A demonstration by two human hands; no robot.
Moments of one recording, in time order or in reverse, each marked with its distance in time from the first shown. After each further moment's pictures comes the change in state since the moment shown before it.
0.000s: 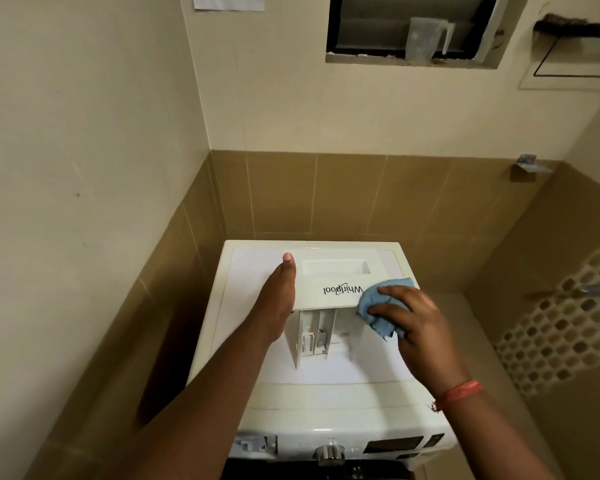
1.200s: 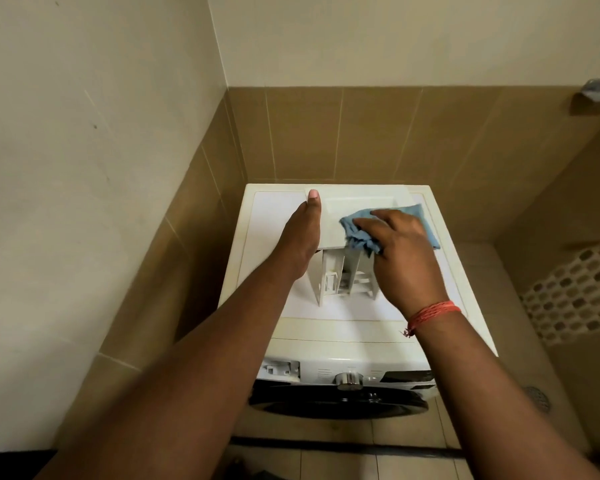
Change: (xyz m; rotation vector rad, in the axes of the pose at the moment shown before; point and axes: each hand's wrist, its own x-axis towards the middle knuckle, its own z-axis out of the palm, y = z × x) left_hand -0.014 0.005 0.005 0.108 0.021 0.022; right_hand 0.027 -0.069 0.021 -0.042 -0.060 0.130
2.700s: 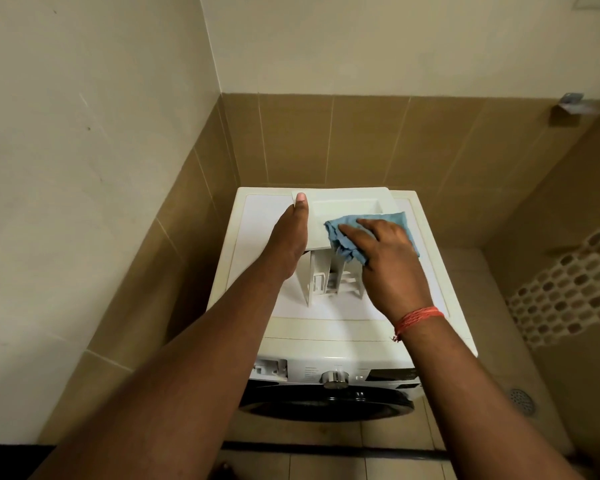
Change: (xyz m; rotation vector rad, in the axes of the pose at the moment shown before) left_hand -0.011 0.004 0.005 0.015 0.032 0.003; right_hand -0.015 0.010 -0.005 -0.077 -0.027 -0.048
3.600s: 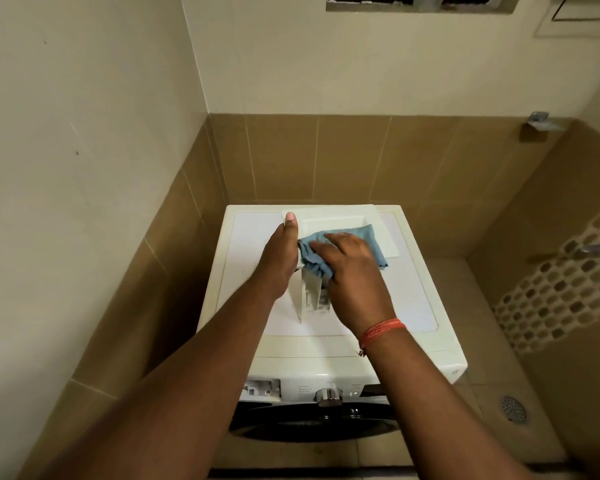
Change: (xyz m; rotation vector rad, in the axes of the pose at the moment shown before) left_hand 0.005 -0.002 0.001 -0.059 -0.010 -0.010; right_hand 0.009 -0.030 0.013 0.121 0.044 0.018
